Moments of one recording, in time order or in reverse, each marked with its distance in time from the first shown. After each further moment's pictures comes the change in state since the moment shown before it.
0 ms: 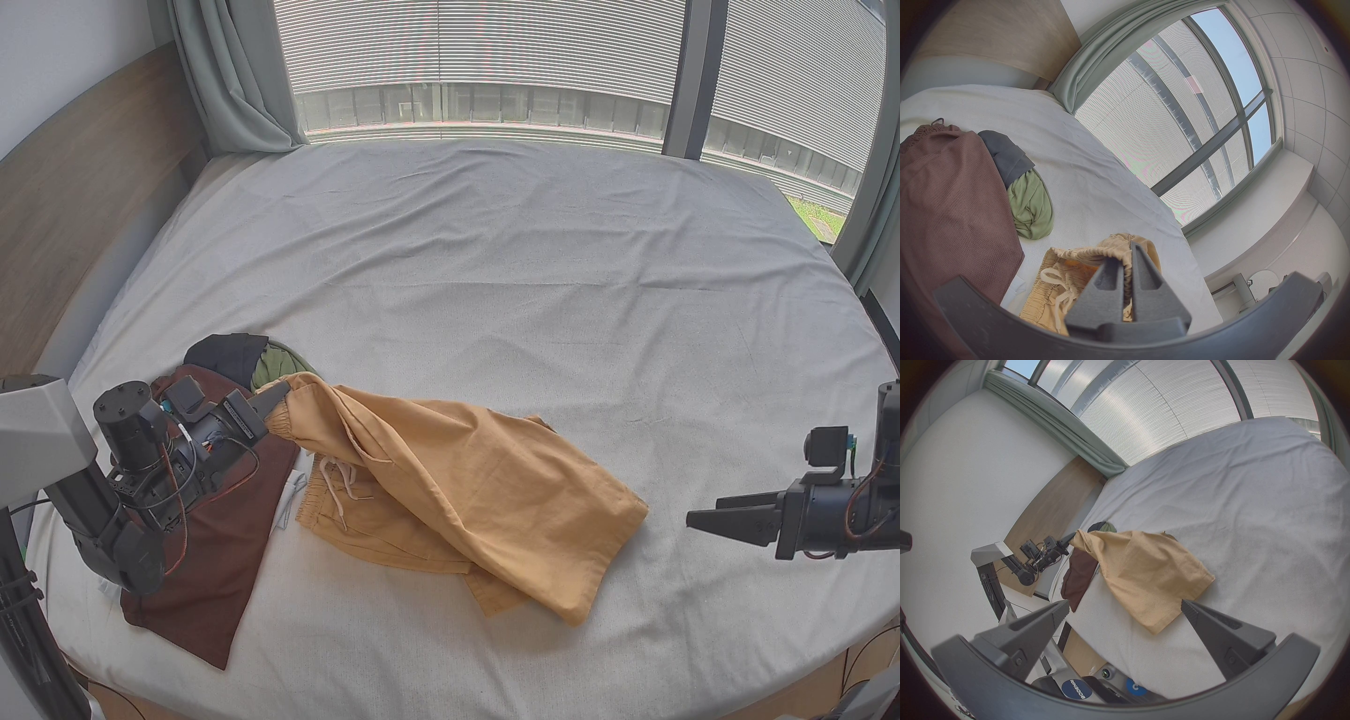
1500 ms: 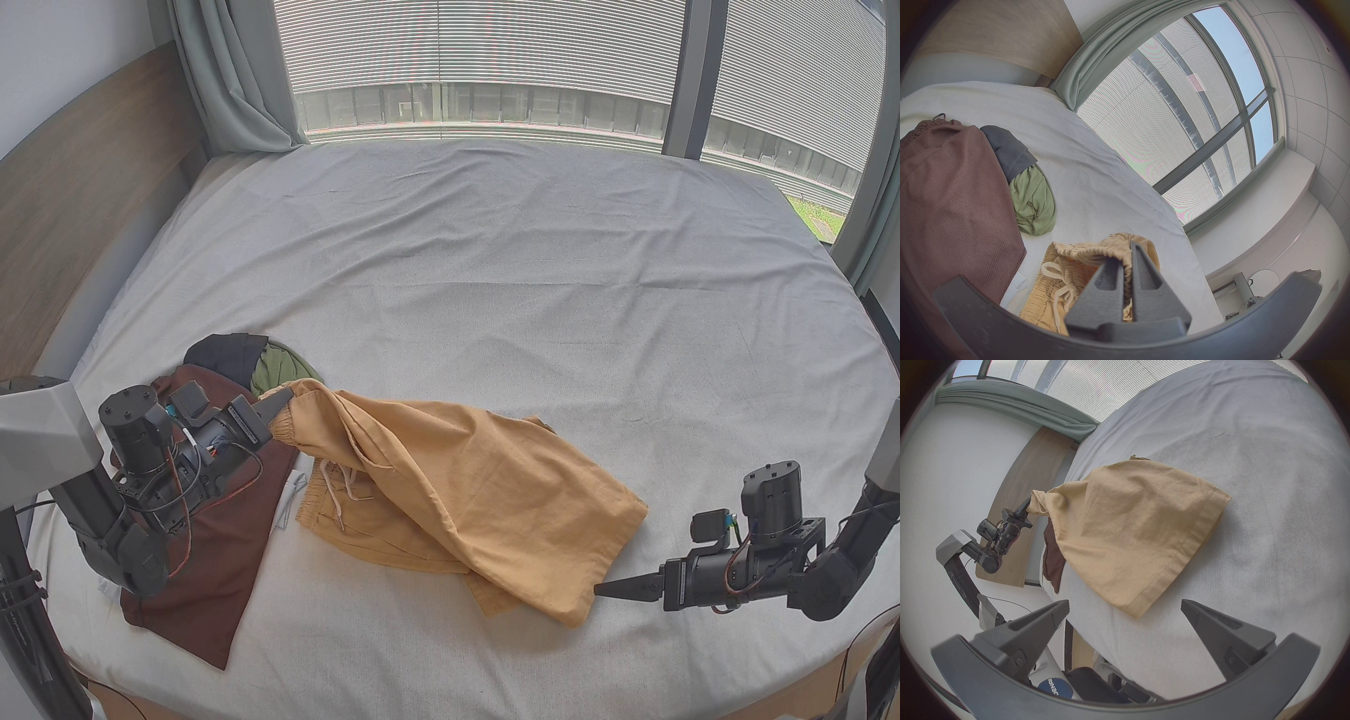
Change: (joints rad) left arm -0.006 0.020 0.000 0.000 0.002 0.002; right arm 0.077 0.621 0.154 -0.536 -0.001 0.100
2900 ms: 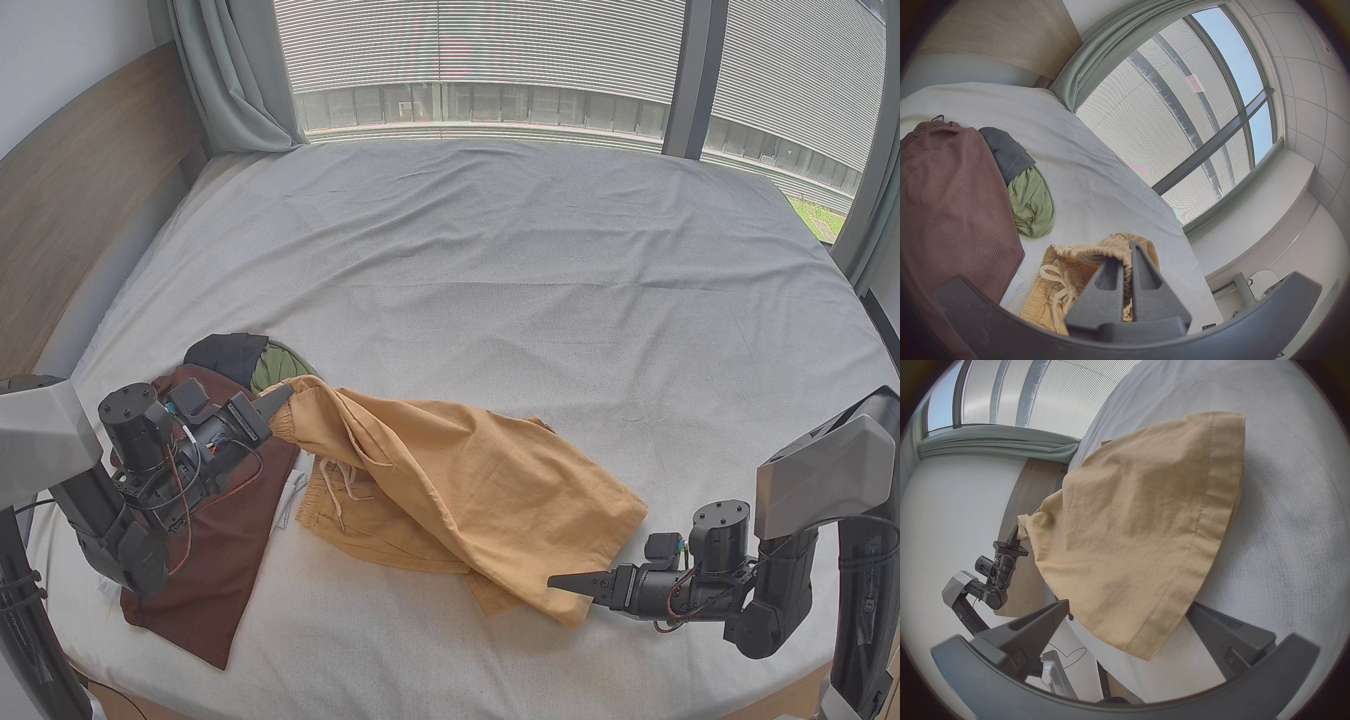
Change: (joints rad) left arm 0.000 -0.002 -0.007 0.000 0.000 0.000; right arm 0.088 0.421 0.017 -0.620 -0.018 0.387
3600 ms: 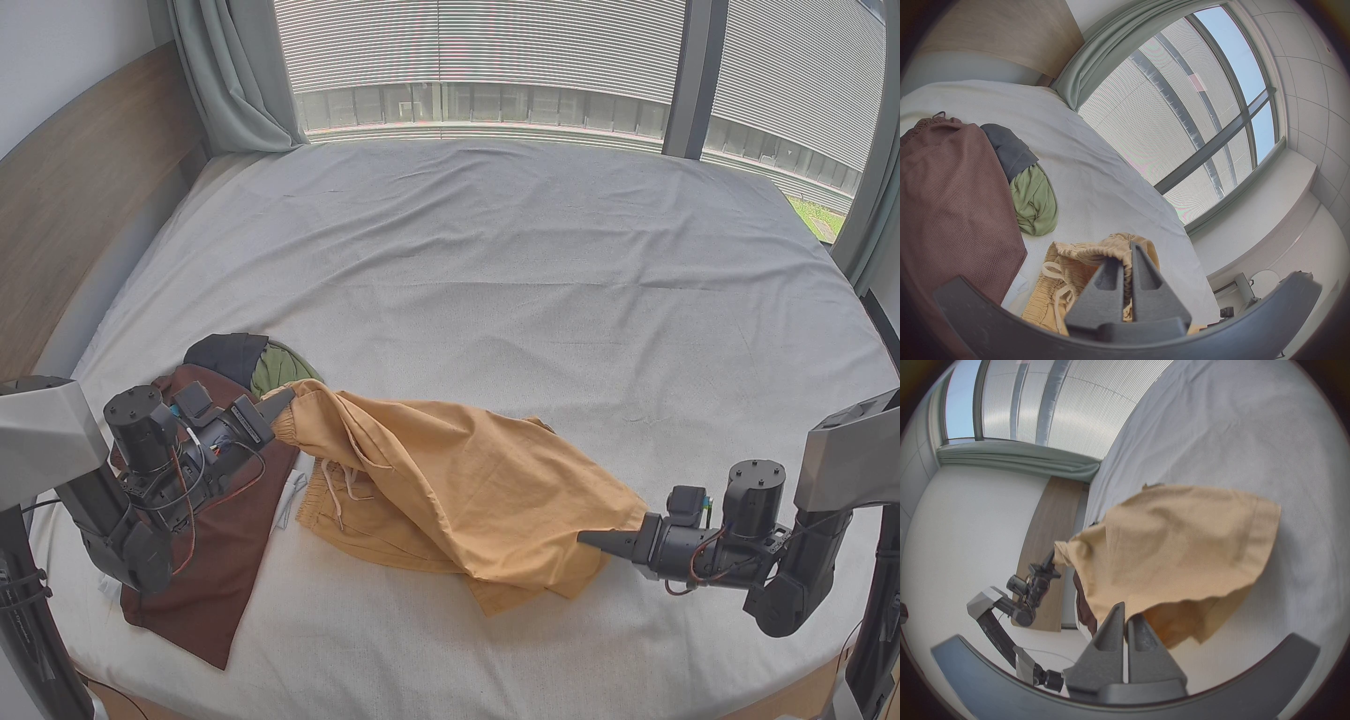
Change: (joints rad) left arm 0.002 0.024 -0.012 0.000 0.002 0.000; right arm -0.040 -0.160 -0.029 -0.002 0.040 0.060
